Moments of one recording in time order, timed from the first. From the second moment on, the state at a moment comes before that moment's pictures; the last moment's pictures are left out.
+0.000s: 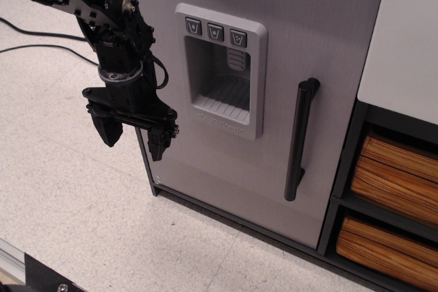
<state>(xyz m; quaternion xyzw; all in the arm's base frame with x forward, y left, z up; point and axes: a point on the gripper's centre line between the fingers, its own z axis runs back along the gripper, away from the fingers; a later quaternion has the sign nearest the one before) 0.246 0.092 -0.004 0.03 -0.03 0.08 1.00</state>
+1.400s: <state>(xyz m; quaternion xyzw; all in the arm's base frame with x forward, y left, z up) 0.302 -0.053 0.026 -0.02 -0.12 -0.03 0.99</state>
